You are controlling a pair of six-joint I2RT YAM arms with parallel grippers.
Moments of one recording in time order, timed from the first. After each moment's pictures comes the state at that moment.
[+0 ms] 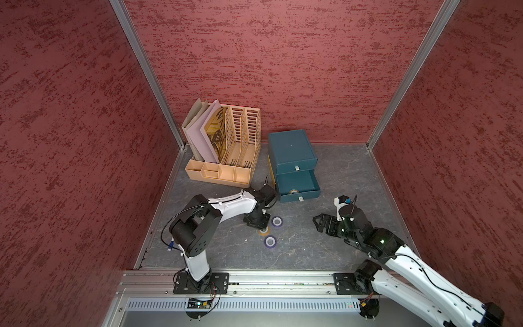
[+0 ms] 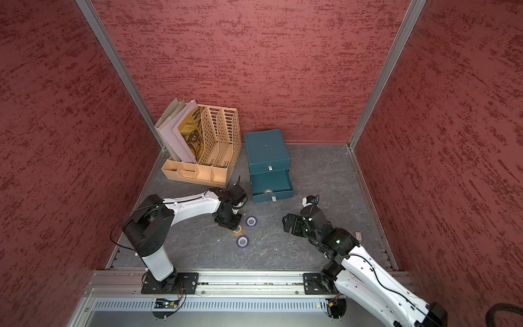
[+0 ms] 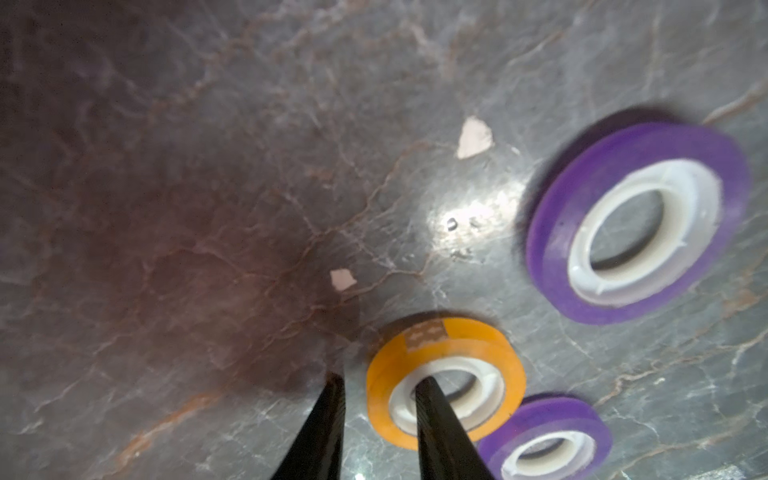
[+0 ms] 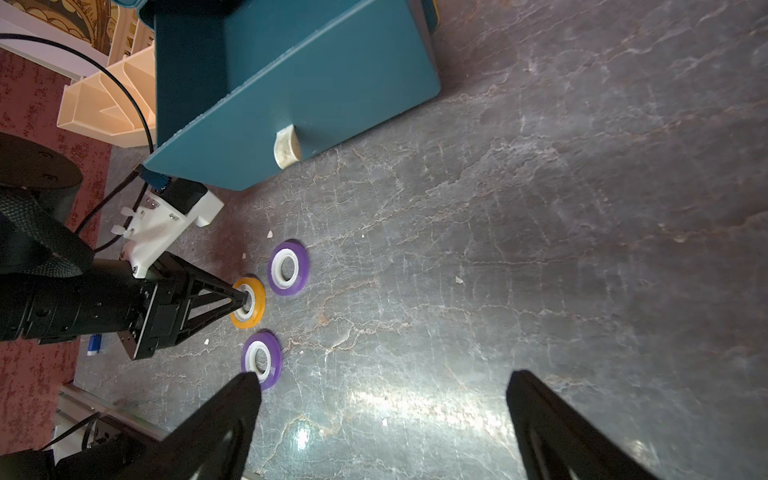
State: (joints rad) left arm -0.73 1.77 1.07 -0.83 0.07 -0.38; right arm 0.66 0.69 0.58 -0.68 0.05 0.79
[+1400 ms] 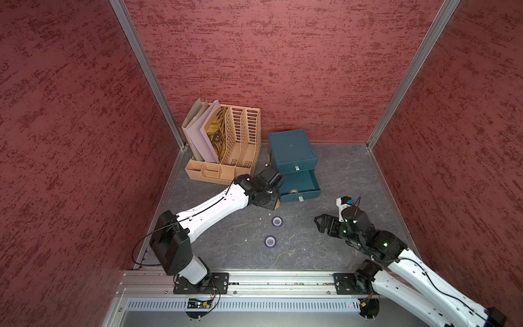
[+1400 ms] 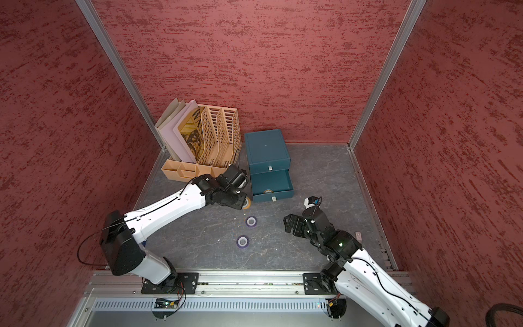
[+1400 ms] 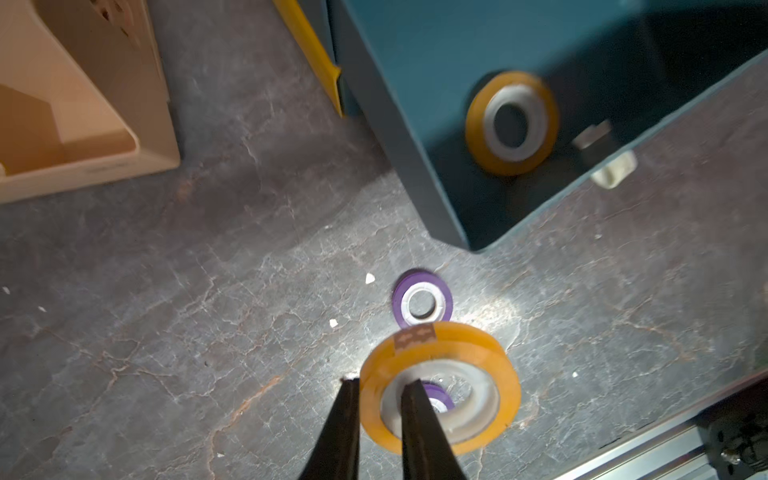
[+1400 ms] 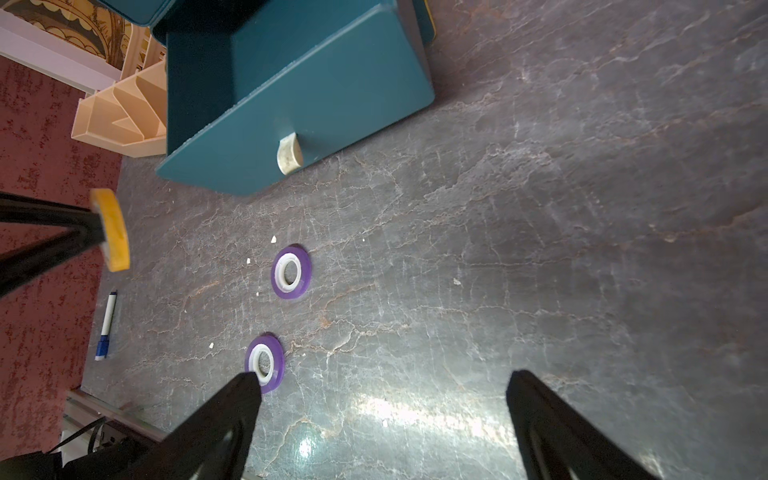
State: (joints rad) left arm -0.80 1.55 1.37 -0.92 -0.10 -0.40; right arm 0.66 0.64 0.57 -0.69 0.06 0.80
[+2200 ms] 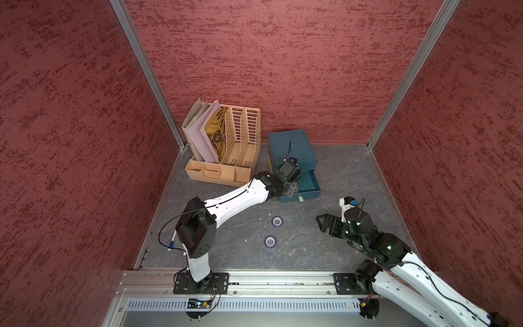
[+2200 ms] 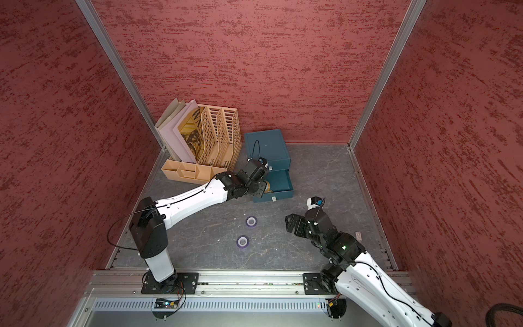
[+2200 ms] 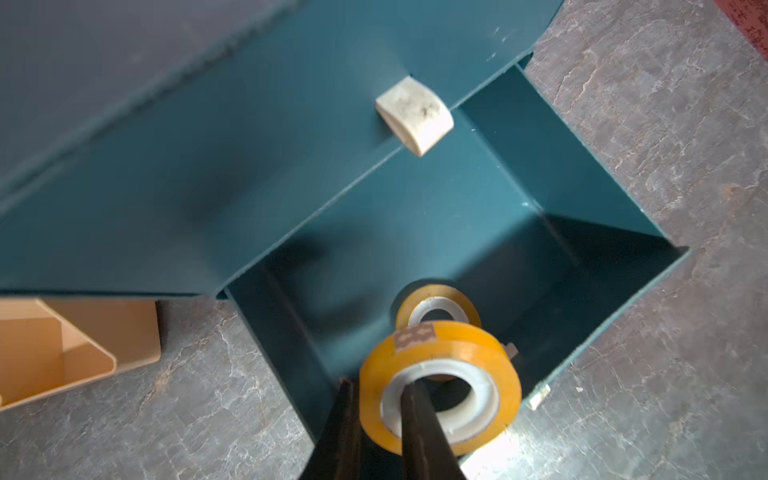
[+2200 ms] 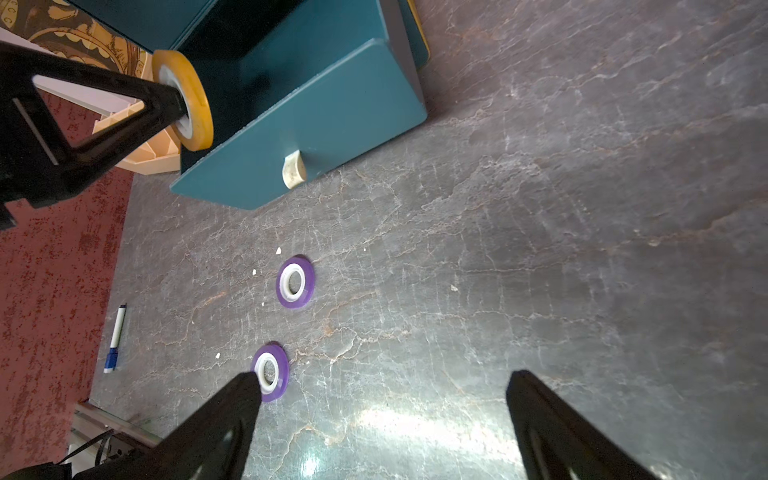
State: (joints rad) left arm -0.85 1.80 1.53 -0.64 -0.25 -0.30; right arm 0.66 0.61 0.57 -0.70 0.09 0.82
